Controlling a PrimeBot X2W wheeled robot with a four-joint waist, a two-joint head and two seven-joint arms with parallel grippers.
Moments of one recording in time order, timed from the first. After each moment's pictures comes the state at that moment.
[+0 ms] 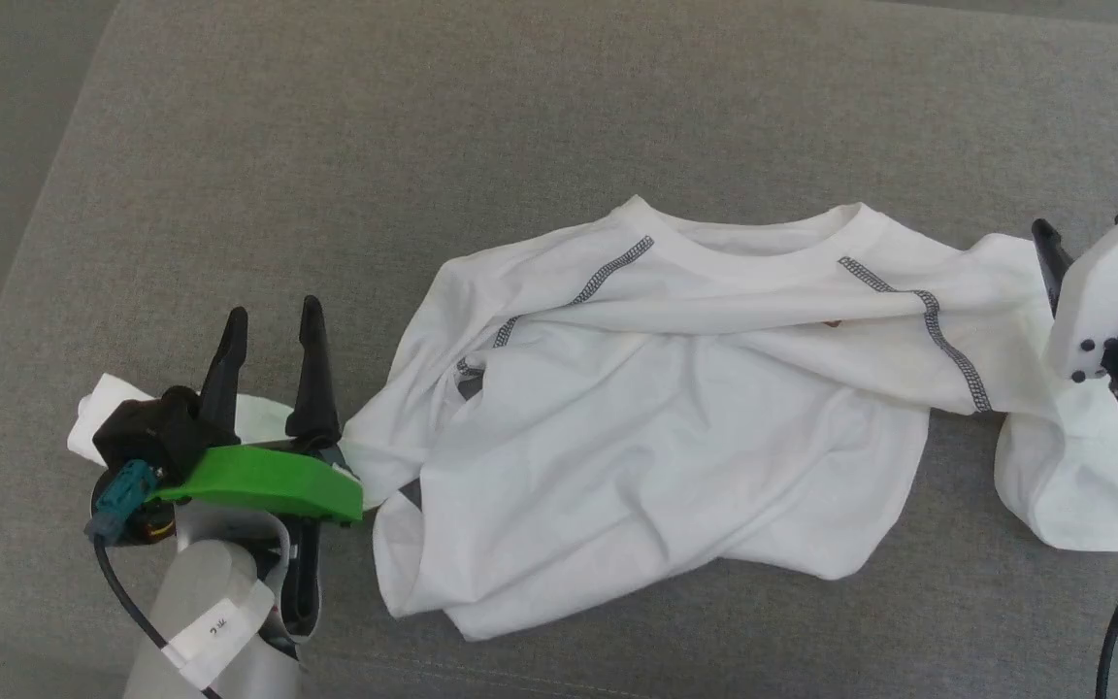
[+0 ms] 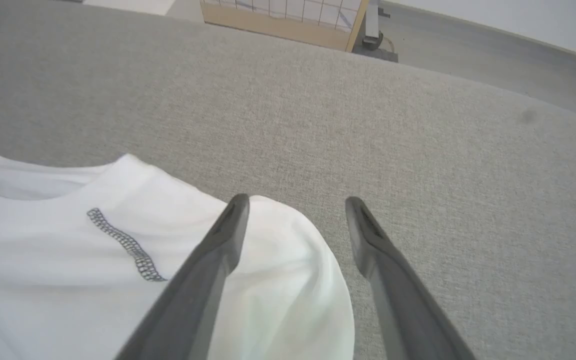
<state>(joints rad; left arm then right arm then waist) -0.27 0.08 -0.01 0.23 -0.34 -0.07 -0.25 -0.57 -0.25 -0.15 0.29 0.06 0.13 0.60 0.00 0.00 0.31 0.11</state>
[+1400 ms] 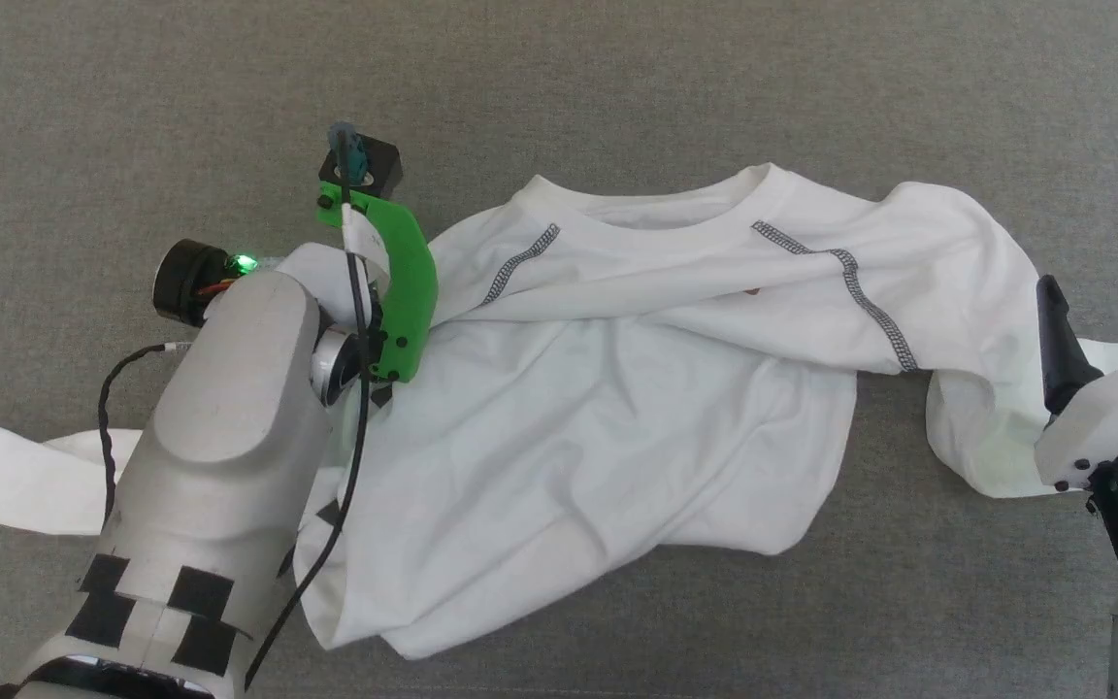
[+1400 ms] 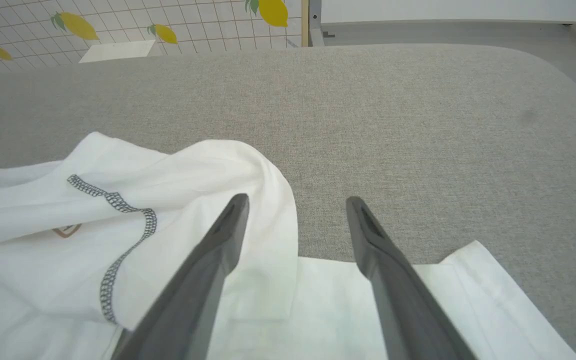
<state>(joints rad) -0.83 0.18 -0.37 0.63 -0.26 -0.09 0.80 -0.26 -0.06 -0.29 -0.05 0.10 0.13 0.39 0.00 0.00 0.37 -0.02</state>
